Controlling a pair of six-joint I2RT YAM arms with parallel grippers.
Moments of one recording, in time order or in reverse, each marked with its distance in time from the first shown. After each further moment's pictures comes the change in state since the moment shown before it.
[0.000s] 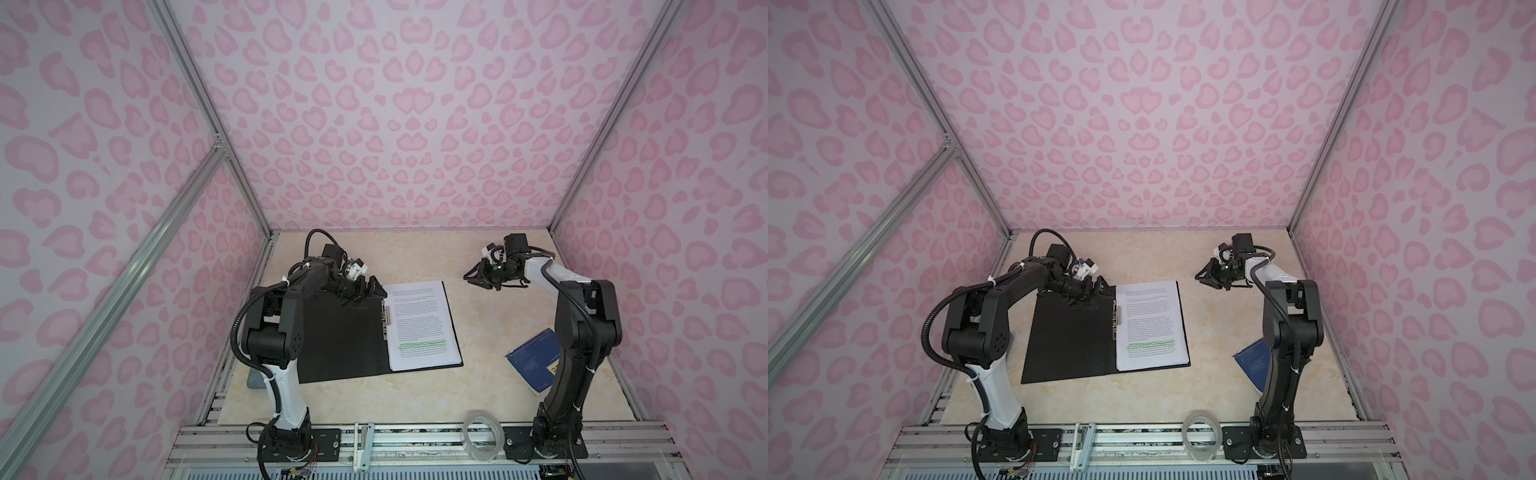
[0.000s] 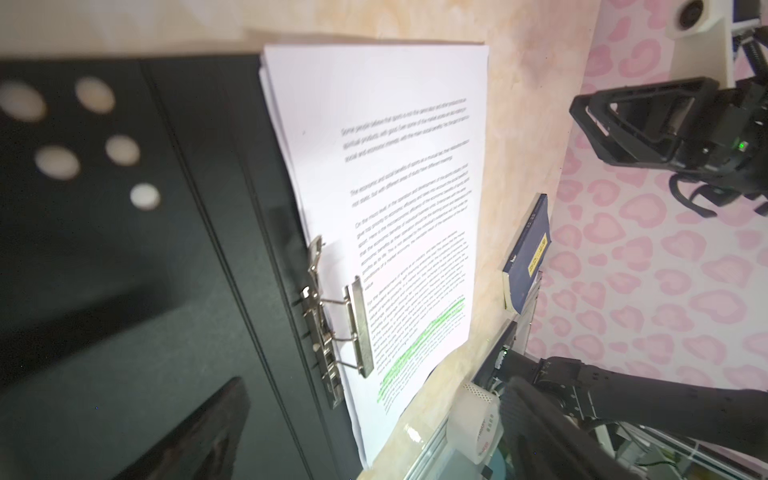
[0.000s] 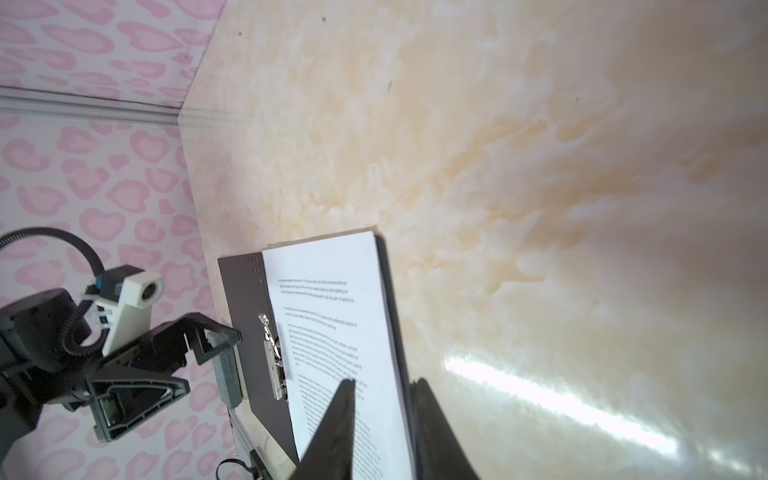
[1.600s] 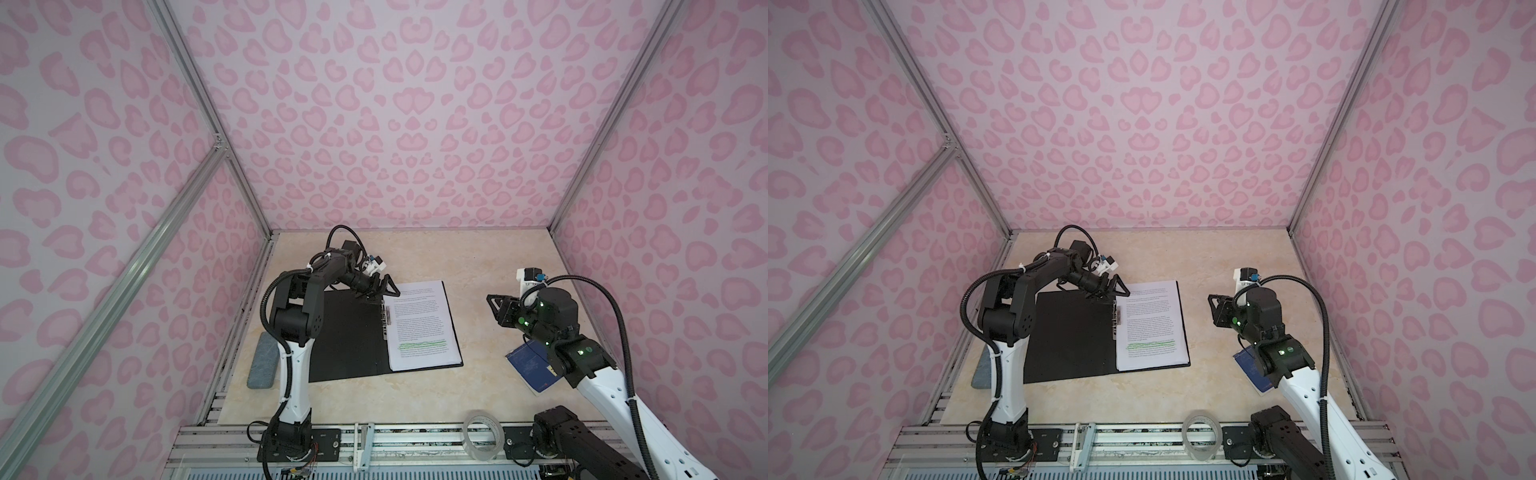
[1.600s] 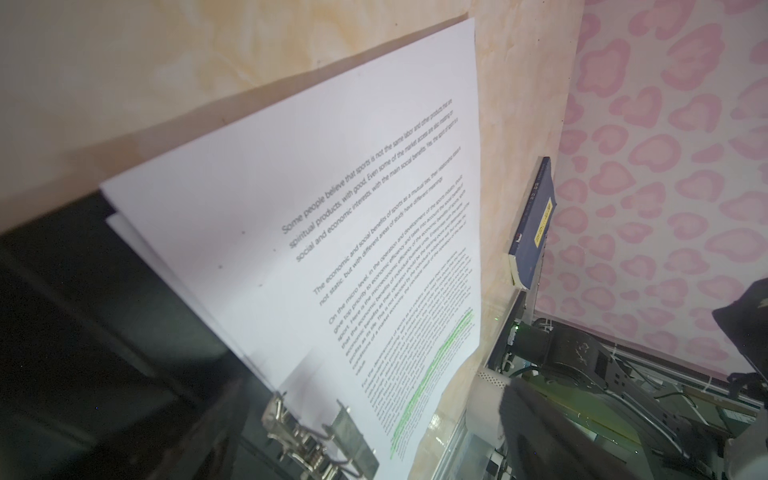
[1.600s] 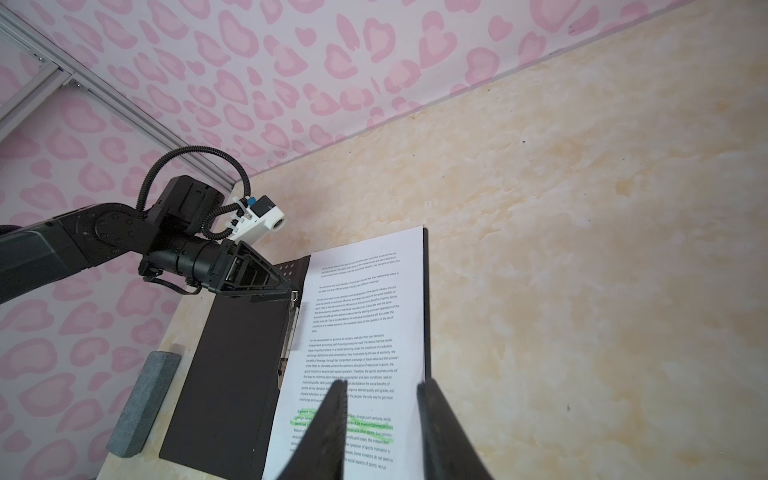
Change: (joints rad) left arm -0.069 0.259 0.234 -0.106 0.091 0.143; right arm 0.232 -1.112 -0.687 0.199 0.527 0.069
